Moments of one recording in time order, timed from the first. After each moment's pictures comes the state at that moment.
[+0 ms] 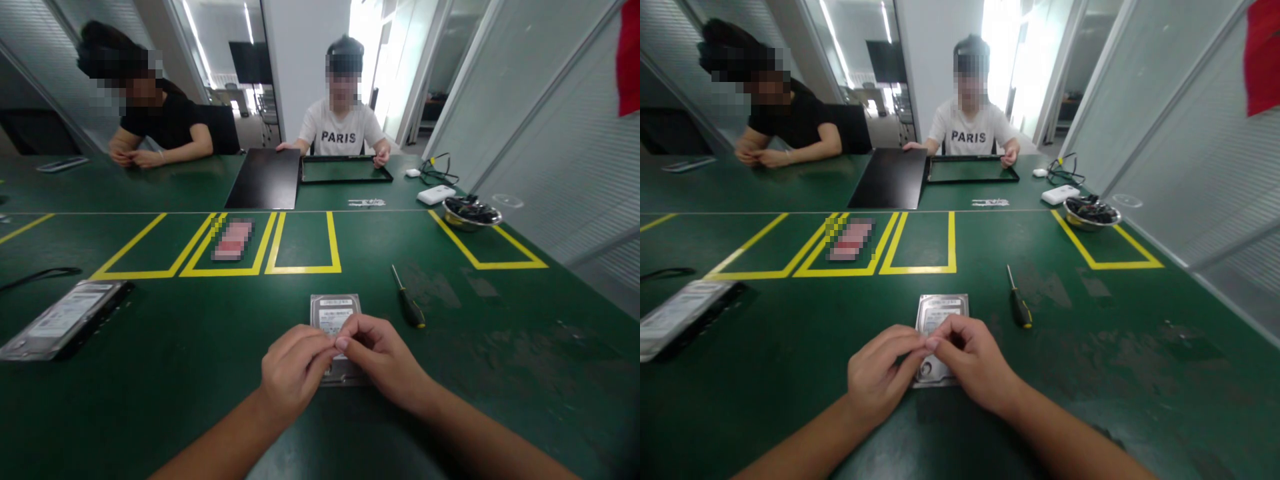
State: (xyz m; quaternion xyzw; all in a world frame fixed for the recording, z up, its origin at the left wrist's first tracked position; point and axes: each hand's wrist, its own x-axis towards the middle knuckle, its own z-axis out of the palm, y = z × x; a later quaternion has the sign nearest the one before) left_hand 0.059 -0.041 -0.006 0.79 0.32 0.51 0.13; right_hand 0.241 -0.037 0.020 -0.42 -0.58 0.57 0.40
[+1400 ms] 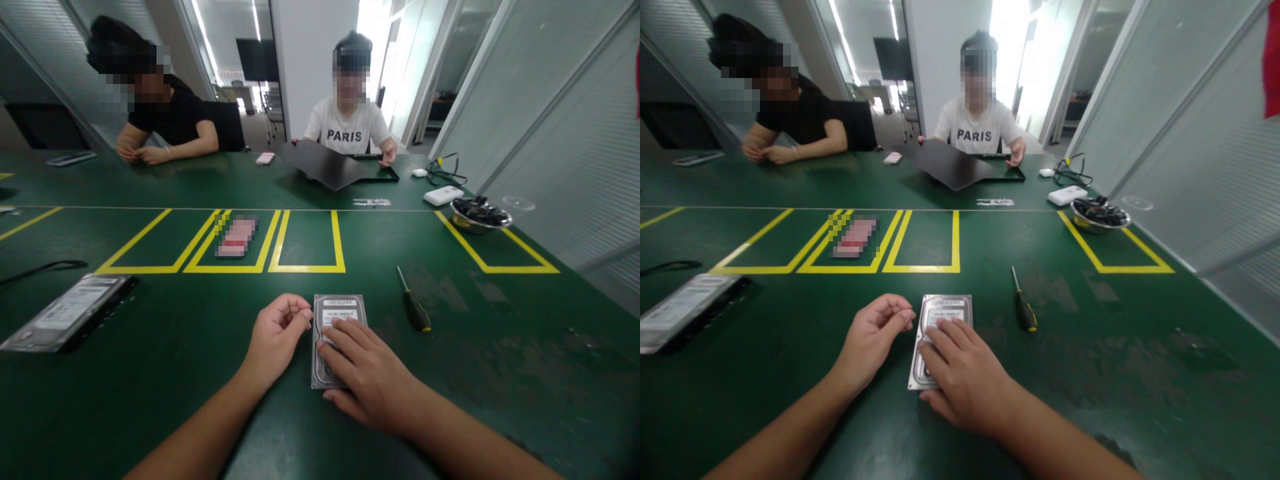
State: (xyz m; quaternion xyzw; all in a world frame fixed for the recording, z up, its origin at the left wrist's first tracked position) left_hand 0.042 -0.007 -0.007 0.55 0.49 0.48 0.48; right_hand 0.246 -0.048 -0.006 -0.34 -0.93 0.09 0.14
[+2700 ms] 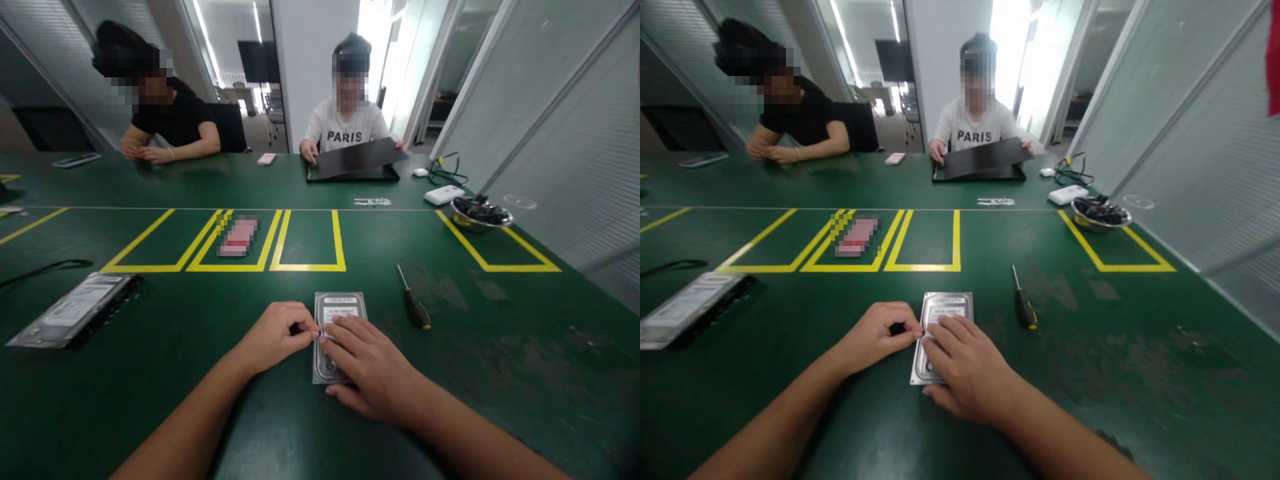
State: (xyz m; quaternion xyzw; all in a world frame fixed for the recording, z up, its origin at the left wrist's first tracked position) left_hand 0.016 0.012 0.000 0.83 0.40 0.23 0.33; right_hand 0.250 -0.044 -0.004 -0.32 -0.93 0.09 0.14
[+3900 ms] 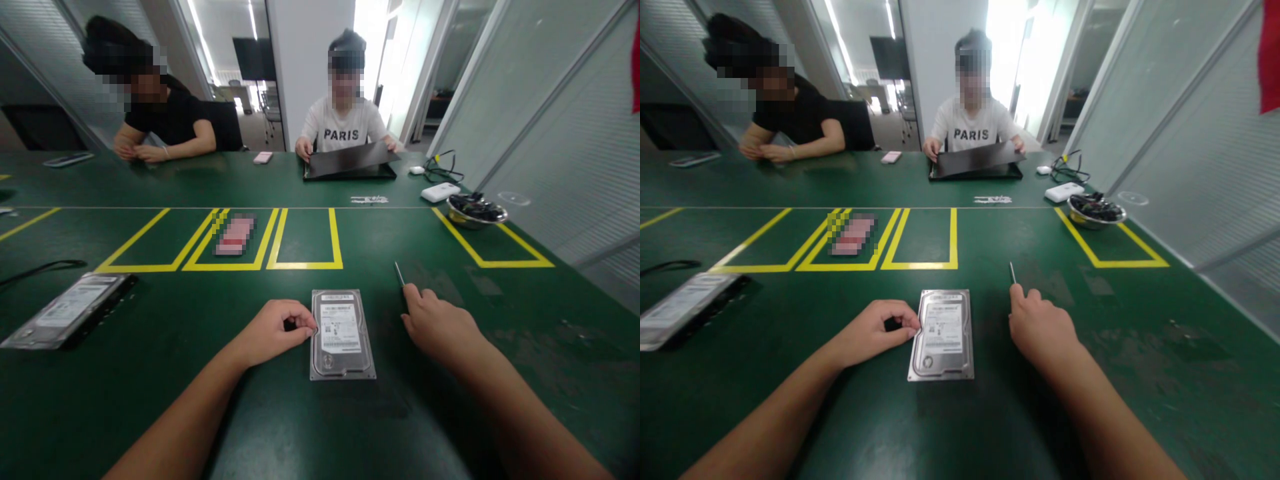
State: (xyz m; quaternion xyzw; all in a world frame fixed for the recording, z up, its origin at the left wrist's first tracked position) left_hand 0.015 0.012 0.002 0.78 0.41 0.21 0.43; right_hand 0.315 -0.012 0.030 -0.72 -0.69 0.02 -0.13
